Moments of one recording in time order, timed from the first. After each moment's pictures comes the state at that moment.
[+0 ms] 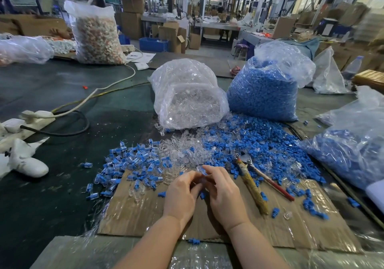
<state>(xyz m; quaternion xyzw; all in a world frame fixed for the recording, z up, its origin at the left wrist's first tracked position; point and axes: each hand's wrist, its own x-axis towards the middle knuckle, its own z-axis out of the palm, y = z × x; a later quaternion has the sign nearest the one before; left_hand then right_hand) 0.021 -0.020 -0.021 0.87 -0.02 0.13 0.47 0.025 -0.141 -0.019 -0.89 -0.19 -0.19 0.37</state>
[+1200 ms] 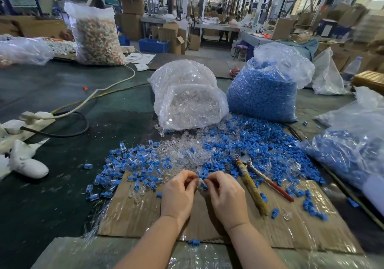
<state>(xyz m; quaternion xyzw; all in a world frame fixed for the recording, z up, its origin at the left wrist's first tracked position) 0.023 -0.018 -0.020 0.83 0.04 0.12 0.54 0.025 -0.143 -0.017 -0.91 -0.14 -0.23 0.32</state>
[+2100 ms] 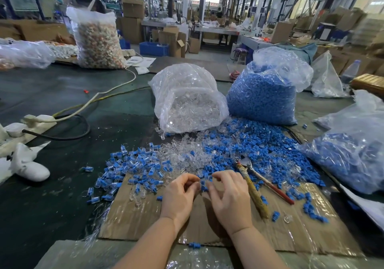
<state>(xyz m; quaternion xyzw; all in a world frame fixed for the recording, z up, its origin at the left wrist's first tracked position) 0.020 -0.015 -0.013 0.81 0.02 0.09 0.59 0.025 -0.145 -0.014 -0.90 -0.14 -0.32 0.27</state>
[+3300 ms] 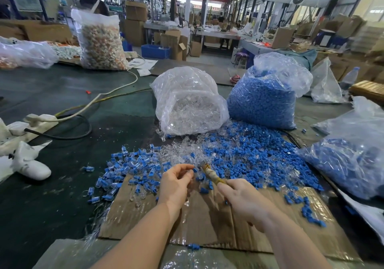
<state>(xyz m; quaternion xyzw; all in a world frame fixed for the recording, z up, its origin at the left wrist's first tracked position) 0.031 -0.011 0.012 0.68 0.13 0.05 0.72 0.022 -0.165 0.051 -0.90 -0.03 0.16 0.41</state>
